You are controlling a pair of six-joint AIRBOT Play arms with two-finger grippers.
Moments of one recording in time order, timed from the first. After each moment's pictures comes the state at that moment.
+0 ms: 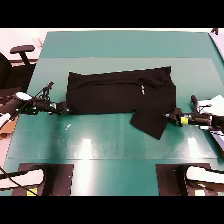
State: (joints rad) left arm 0.18 -1.35 0.80 0.73 -0.98 -0.98; right arm -0.47 -1.39 0.55 -0.50 1.12 0.83
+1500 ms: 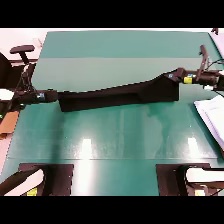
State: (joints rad) left arm 0.17 -1.08 0.77 0.75 -0.74 -0.96; right arm -0.27 -1.50 1.18 -0.44 1.10 0.87
